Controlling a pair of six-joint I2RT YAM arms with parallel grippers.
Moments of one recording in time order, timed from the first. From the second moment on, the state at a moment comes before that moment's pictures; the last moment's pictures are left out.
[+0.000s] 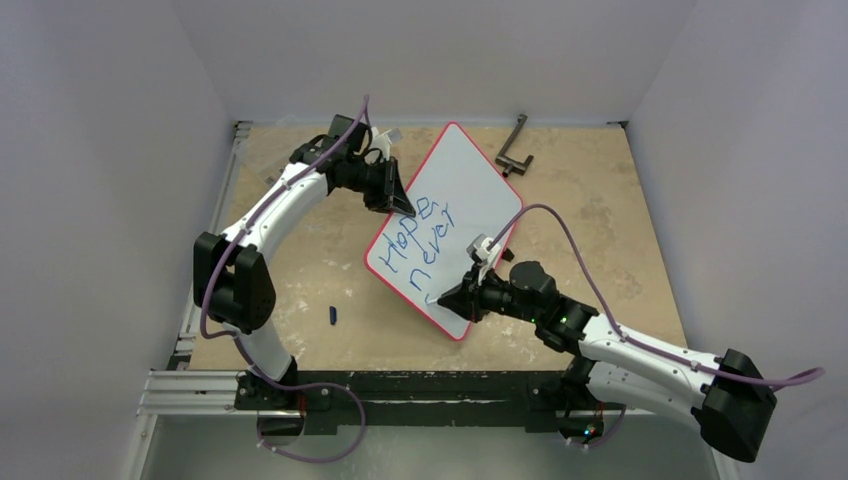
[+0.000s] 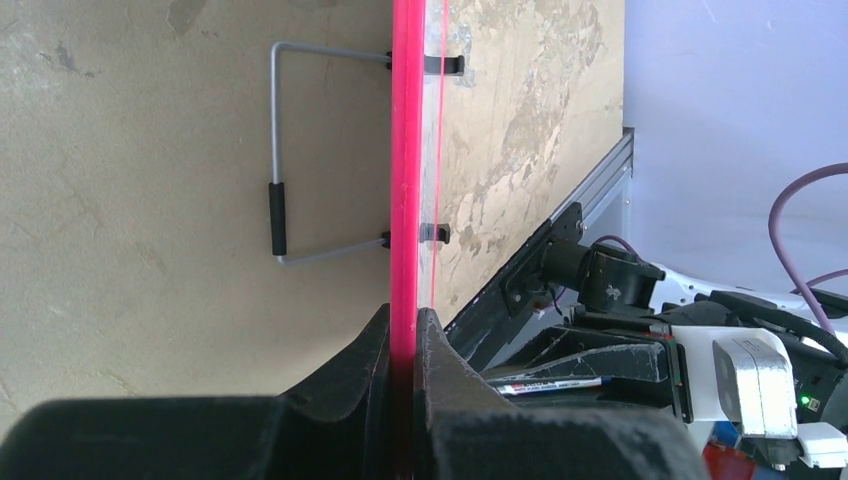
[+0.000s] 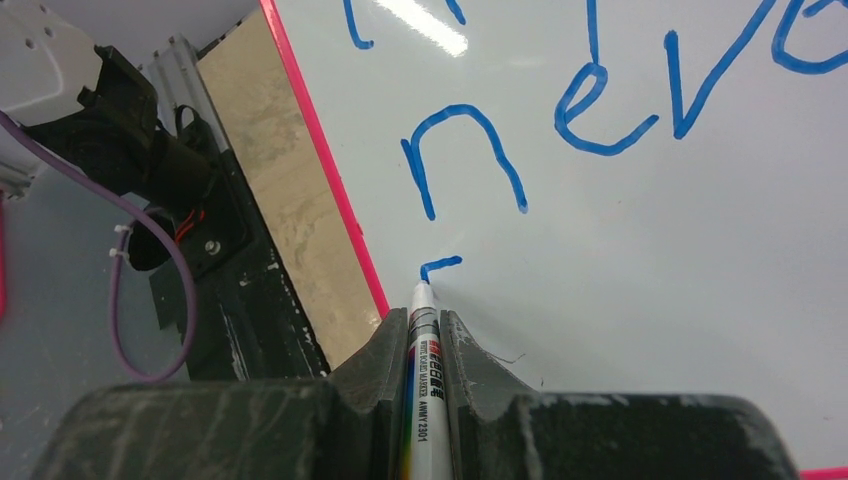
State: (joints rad) left arm -0.37 1.74 1.56 -0.76 0.68 -0.43; right arm 0.89 0.89 0.42 0.19 -0.22 0.33
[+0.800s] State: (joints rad) left arm -0.37 1.74 1.56 -0.74 0.68 -0.41; right arm 0.89 0.89 0.43 0.05 -0.06 0.39
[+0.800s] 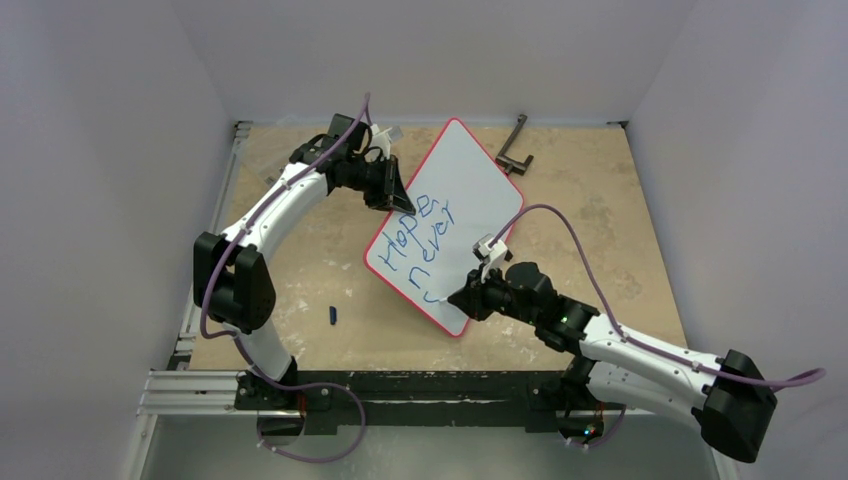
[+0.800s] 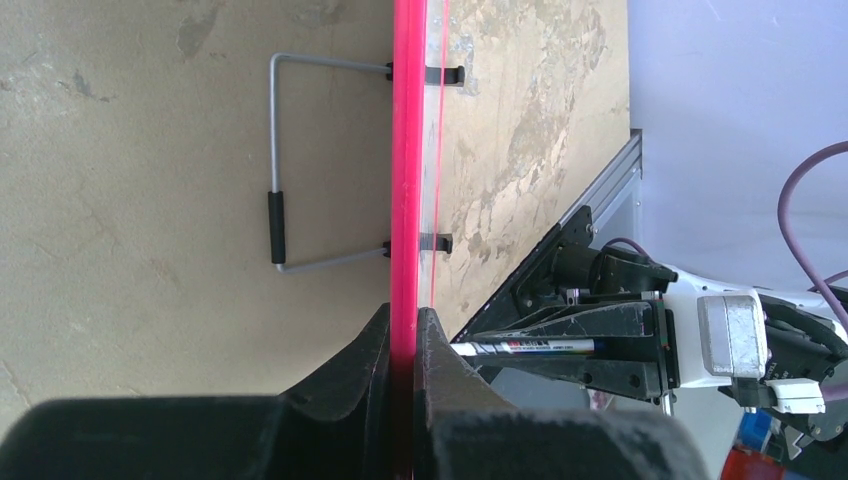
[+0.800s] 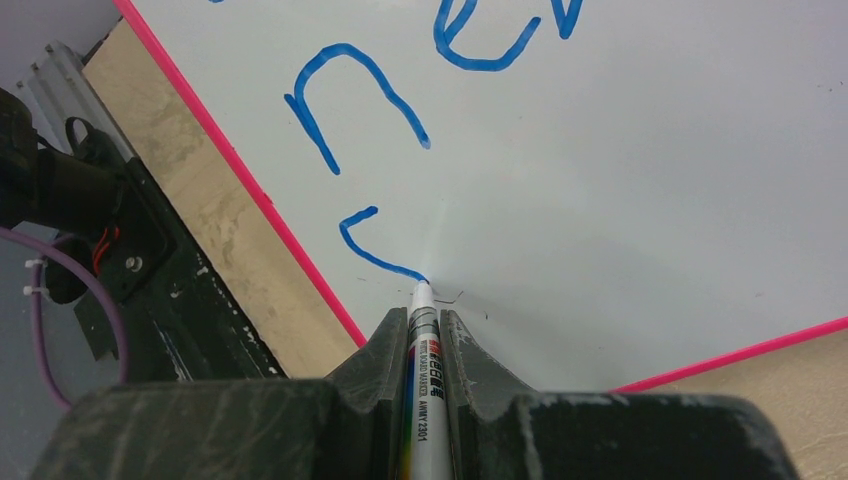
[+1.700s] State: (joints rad) left arm -0.37 1.74 1.56 -0.74 0.68 -0.43; right arm 0.89 0.90 0.47 0.03 -0.20 0.39
